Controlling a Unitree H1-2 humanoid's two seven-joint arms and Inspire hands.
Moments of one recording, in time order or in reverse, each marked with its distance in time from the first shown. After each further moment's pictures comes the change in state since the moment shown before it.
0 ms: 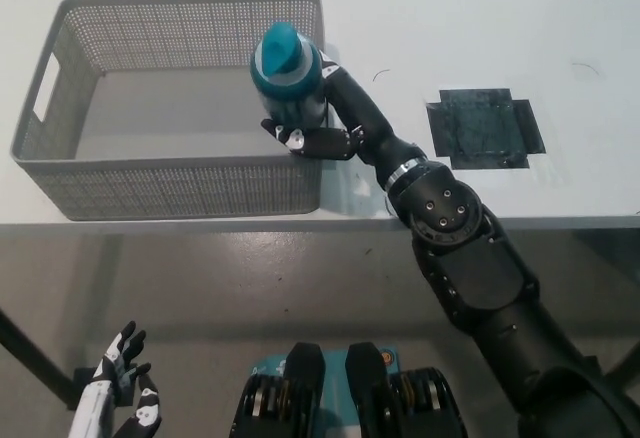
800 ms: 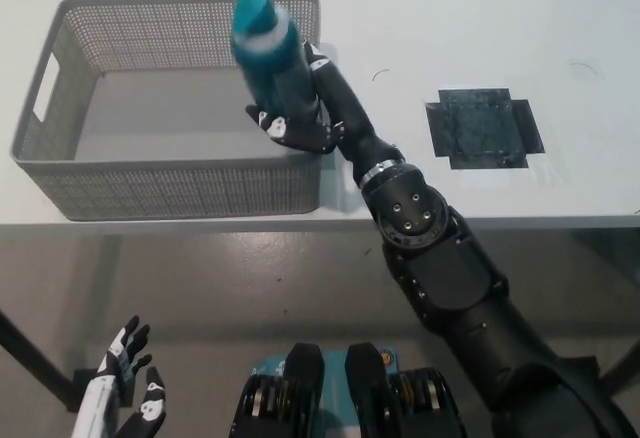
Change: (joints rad) left_arm -0.012 -0.011 -0.001 0.016 0.003 -0.024 0.005; right_arm -0.025 0.059 -0.007 0.081 -0.039 -0.018 -0.155
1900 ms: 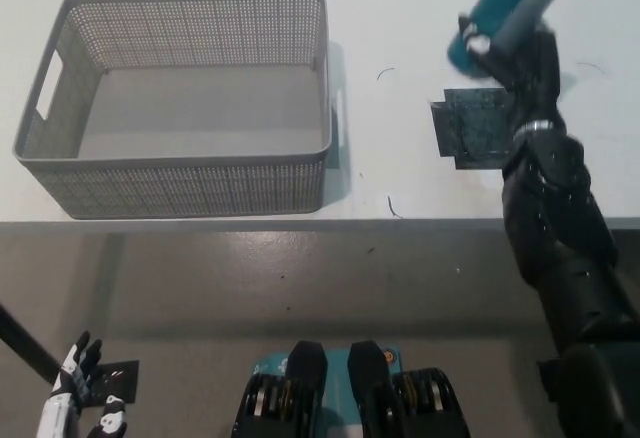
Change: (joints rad) left_arm 0.029 -0.008 0.087 0.024 -0.006 -0.042 0.037; right_arm -0.078 -0.142 -0.441 0.120 0.200 -0.093 -0.125
